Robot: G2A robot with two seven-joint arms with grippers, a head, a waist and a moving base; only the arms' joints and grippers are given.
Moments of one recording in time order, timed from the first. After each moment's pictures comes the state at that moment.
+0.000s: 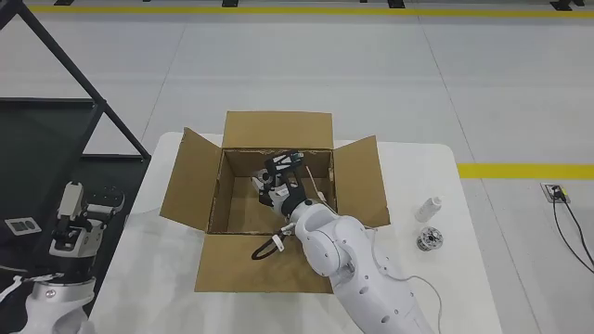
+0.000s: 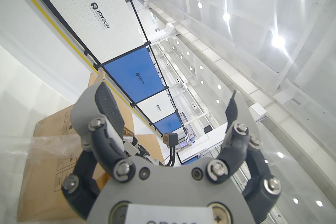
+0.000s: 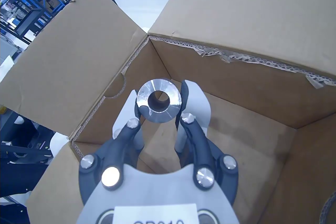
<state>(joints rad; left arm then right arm) 1.50 -1.20 -1.90 -1.94 -0.27 -0.35 -0.24 -0.74 -1.63 0.95 -1.30 -1.04 0.04 0.41</state>
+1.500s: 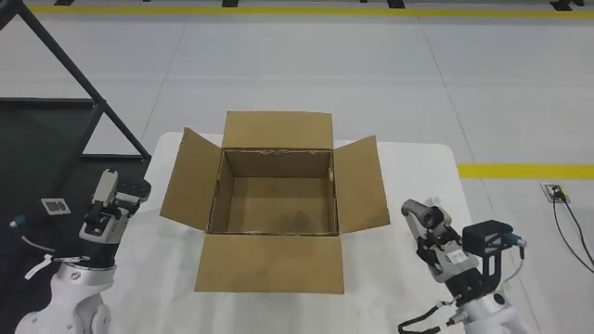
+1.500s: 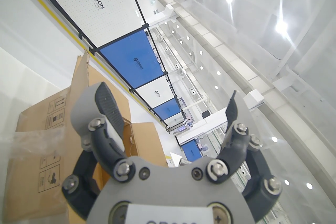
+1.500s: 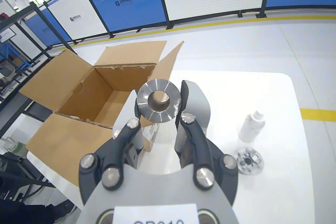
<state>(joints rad) 1.42 -1.20 -1.82 -1.92 -0.22 -0.29 -0.30 -1.61 -1.48 1.68 -2.25 -1.10 -0.23 0.43</state>
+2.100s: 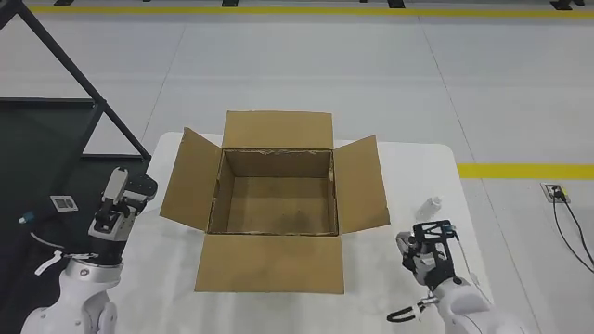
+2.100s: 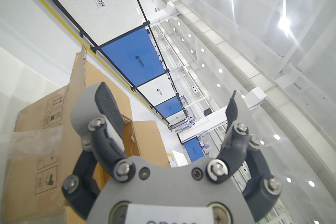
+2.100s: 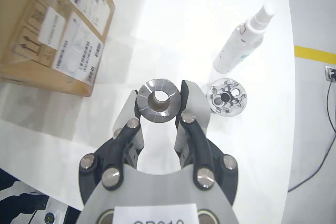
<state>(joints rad) 1.41 -1.20 -1.80 -1.92 -0.19 -0.29 -0.28 -1.45 -1.45 1.58 -1.96 -1.38 -0.09 0.71</state>
